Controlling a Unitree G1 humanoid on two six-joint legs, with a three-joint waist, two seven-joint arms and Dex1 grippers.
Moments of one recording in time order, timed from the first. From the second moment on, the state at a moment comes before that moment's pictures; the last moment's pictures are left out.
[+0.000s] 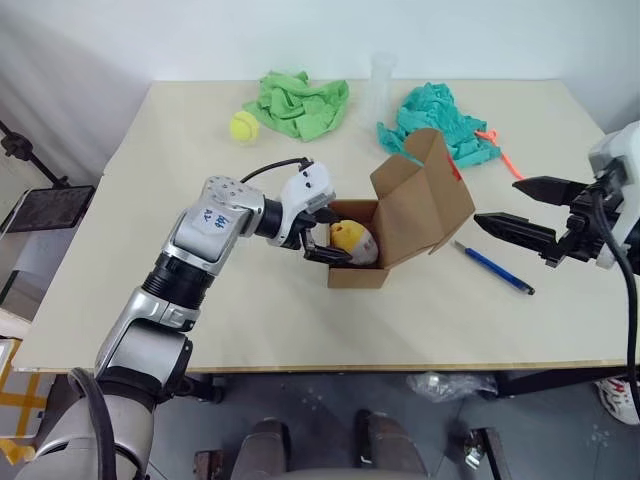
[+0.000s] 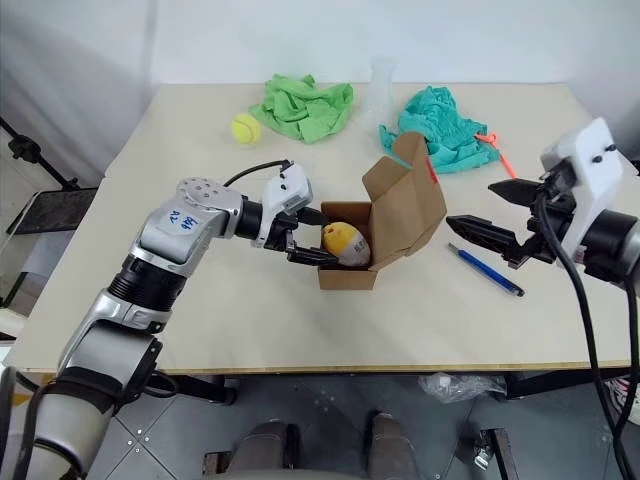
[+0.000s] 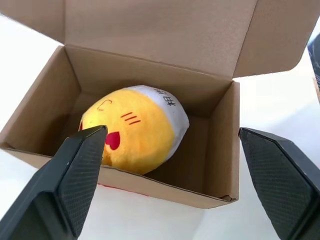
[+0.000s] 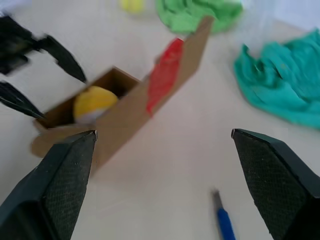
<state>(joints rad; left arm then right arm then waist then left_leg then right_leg) -1.00 0.44 -0.34 0.27 -0.15 0.63 -1.08 -0.37 -1.09 -0.49 -0.48 1.01 1.05 0.58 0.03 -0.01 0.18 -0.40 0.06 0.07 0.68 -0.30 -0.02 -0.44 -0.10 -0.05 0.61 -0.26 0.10</state>
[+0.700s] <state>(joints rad) -1.12 0.29 -0.40 0.65 0.02 0.30 -1.11 -0.30 -1.08 -0.58 -0.60 1.07 1.05 0.52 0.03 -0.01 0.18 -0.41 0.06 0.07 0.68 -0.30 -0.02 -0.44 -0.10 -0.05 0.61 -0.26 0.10</state>
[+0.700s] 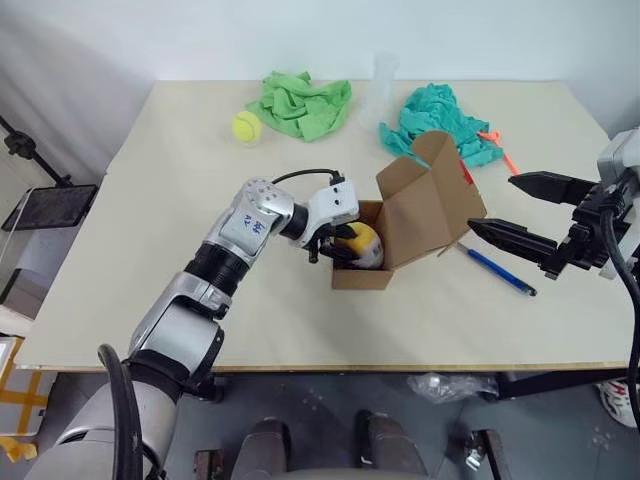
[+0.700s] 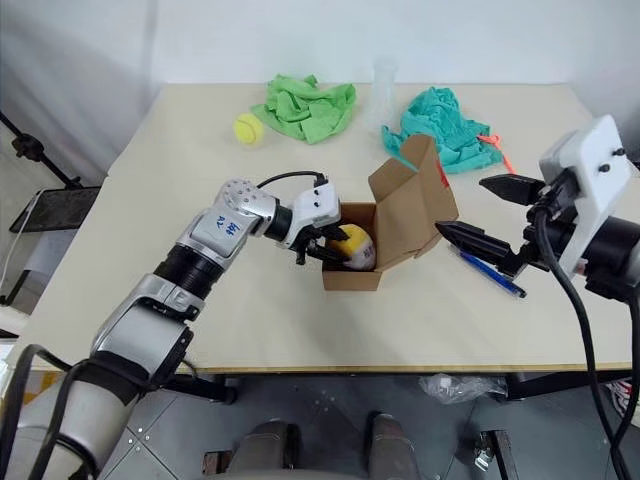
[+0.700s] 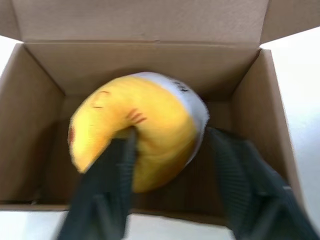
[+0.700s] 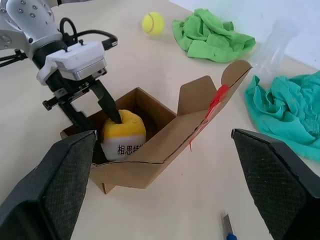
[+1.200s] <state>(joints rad) -1.15 0.30 -0.30 0.63 -0.02 0.33 -1.17 -0.26 -1.09 -0.64 -0.62 1.11 1.05 0.50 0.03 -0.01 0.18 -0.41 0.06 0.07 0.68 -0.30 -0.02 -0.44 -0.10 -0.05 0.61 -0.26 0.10</state>
